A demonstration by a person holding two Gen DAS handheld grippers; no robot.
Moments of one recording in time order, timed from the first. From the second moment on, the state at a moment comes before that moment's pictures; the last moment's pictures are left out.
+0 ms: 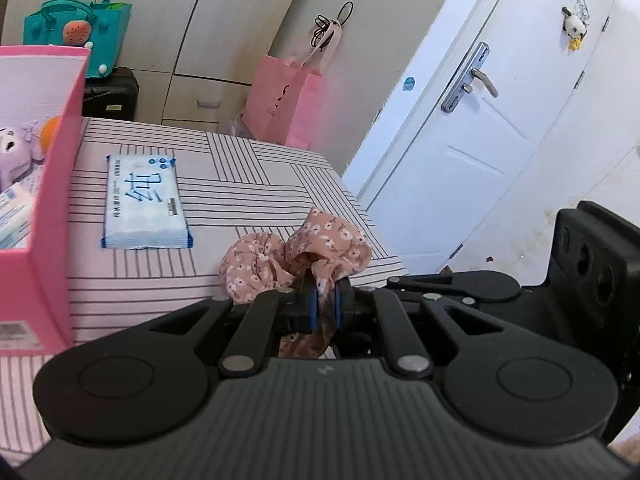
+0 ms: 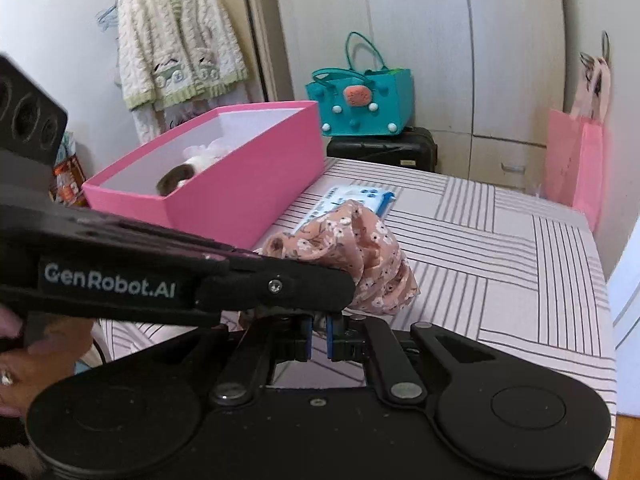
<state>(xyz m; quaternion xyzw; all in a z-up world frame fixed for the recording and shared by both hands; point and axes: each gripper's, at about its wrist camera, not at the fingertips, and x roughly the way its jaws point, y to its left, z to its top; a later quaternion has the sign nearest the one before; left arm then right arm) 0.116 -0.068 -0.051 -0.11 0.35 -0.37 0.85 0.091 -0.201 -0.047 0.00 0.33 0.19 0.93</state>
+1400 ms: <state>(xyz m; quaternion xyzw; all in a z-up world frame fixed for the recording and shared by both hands) 0.160 0.087 0.046 -0.11 0.25 -0.27 0.93 0.183 -0.057 0.045 0.00 0.27 0.35 0.90</state>
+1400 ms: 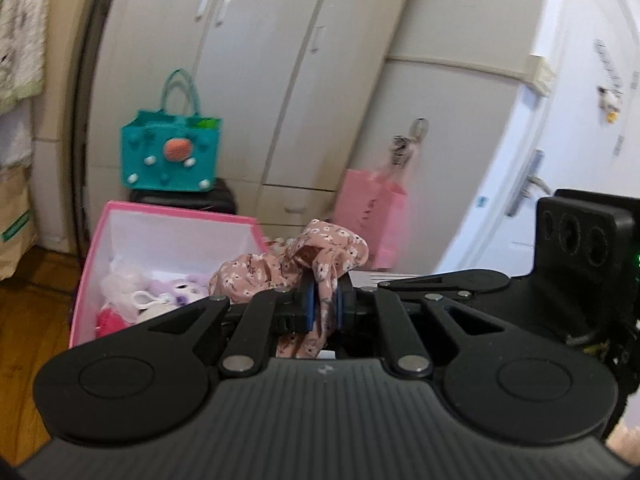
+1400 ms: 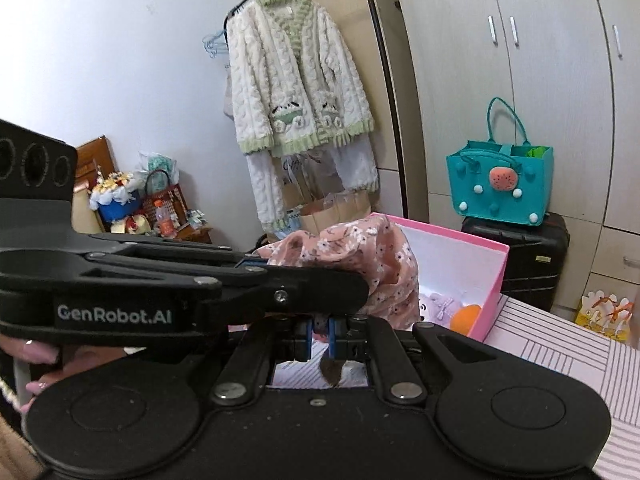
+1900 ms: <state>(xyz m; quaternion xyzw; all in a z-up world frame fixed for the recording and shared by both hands) 0.234 0.093 -0.011 -0.11 0.31 -0.15 0.93 0.247 -0.026 -0.001 -0.11 0.32 0.27 0.90</state>
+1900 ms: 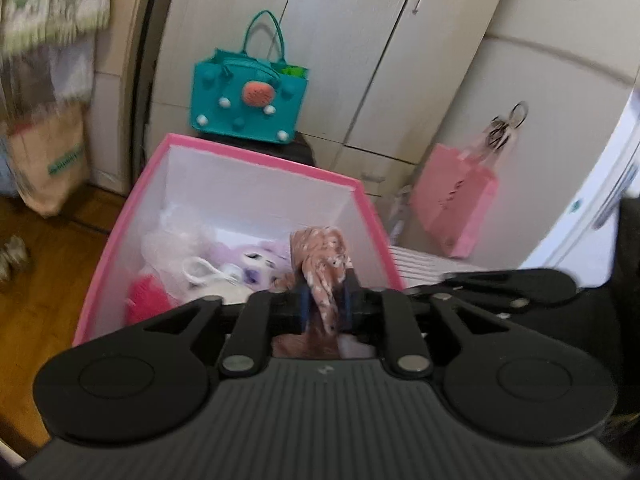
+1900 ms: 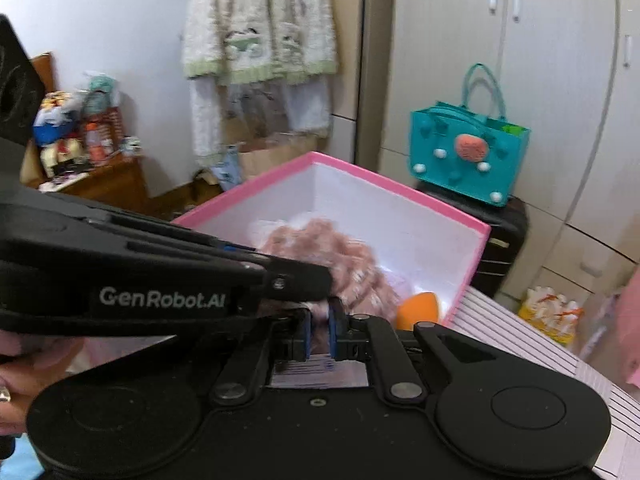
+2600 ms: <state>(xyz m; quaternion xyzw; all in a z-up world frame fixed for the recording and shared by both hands) 0.149 0.098 0.027 -0.01 0.25 -0.16 0.95 0.162 -0.113 0.039 -0.03 0.30 0.29 0.91</state>
